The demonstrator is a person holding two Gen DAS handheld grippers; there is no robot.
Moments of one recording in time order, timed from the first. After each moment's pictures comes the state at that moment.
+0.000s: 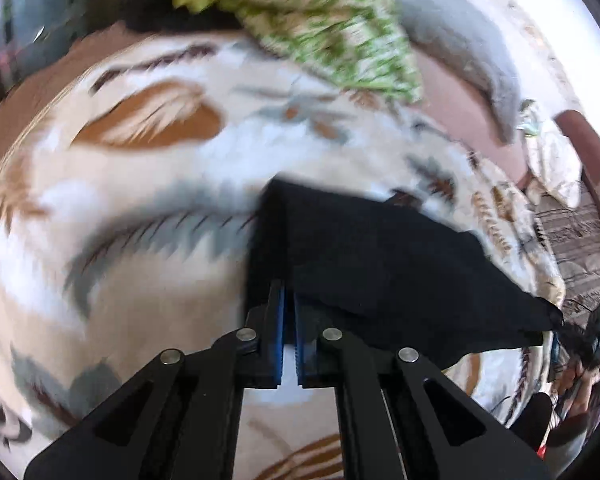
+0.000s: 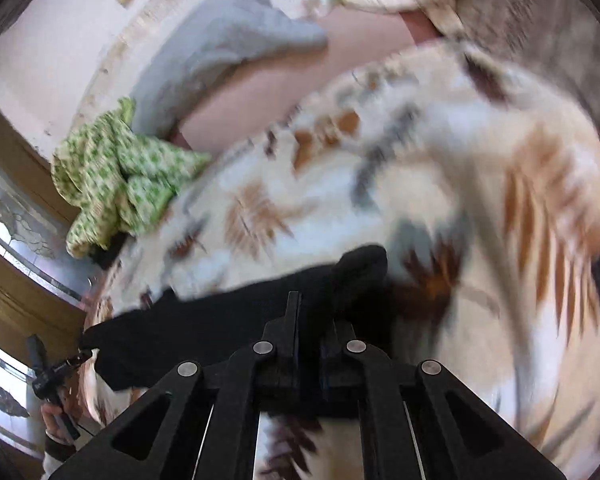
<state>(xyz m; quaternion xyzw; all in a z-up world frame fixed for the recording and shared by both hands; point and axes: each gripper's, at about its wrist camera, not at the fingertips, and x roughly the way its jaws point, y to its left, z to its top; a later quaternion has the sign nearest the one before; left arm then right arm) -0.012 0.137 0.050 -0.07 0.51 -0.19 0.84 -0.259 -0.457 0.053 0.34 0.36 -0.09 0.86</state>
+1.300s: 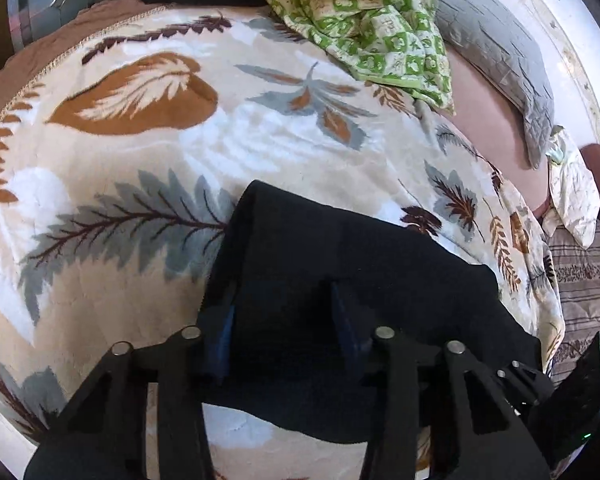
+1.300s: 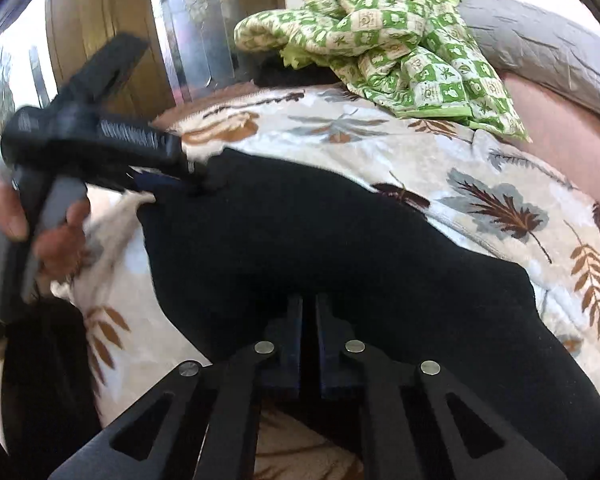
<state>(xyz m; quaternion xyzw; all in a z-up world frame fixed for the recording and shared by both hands) 0.017 0.101 0.036 -0.11 0.53 -0.16 0.83 -0.098 -0.097 0.032 -0.03 0.38 0.18 0.90</state>
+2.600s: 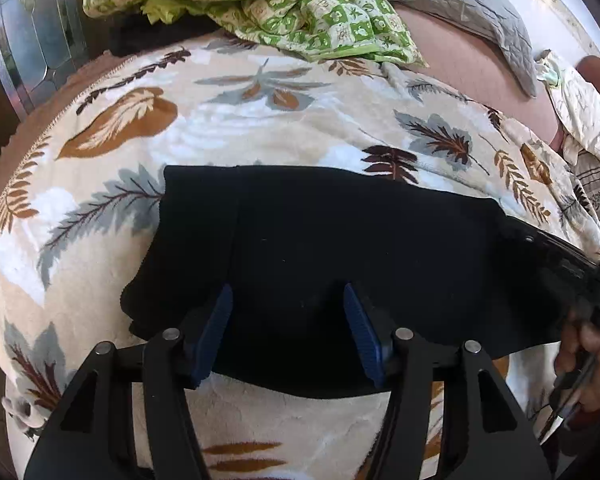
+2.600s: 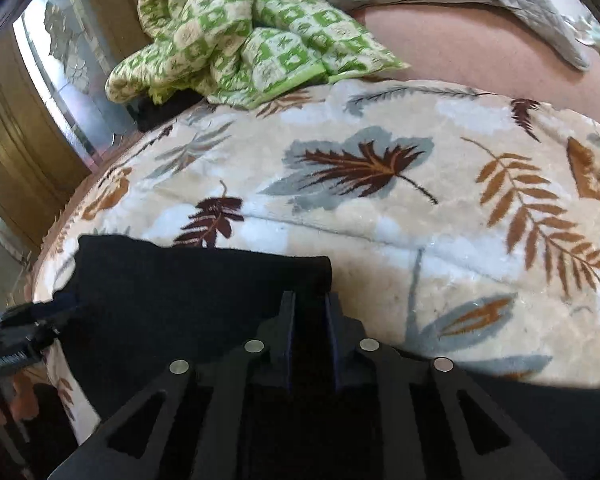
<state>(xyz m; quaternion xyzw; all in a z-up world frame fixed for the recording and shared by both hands) -0.046 0.043 0.039 0.02 0.49 -0.14 0.86 -0.064 -0.221 0.026 0.12 0.42 0.06 0.90</state>
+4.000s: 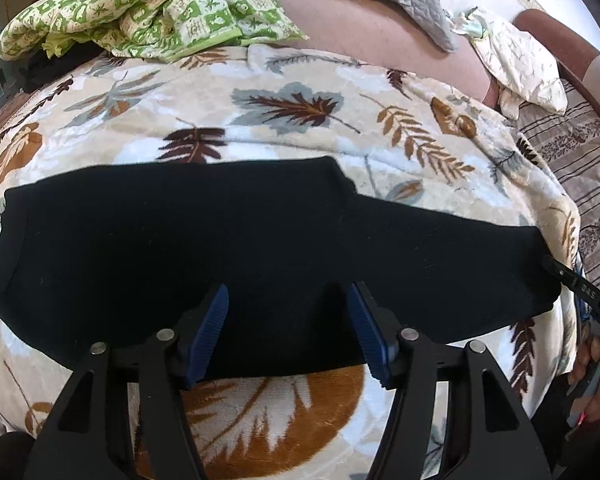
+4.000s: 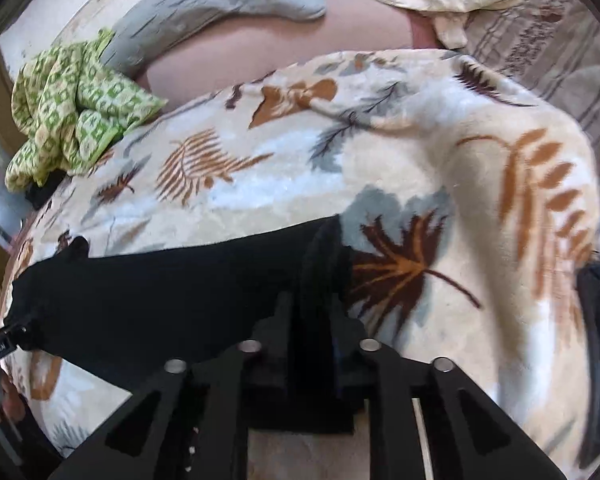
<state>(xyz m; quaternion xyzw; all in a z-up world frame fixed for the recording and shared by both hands) -0.098 -0.094 0.037 0.05 0.48 -0.23 0.84 -0.244 -0.435 0.022 0.20 0.41 -0.17 0.87</state>
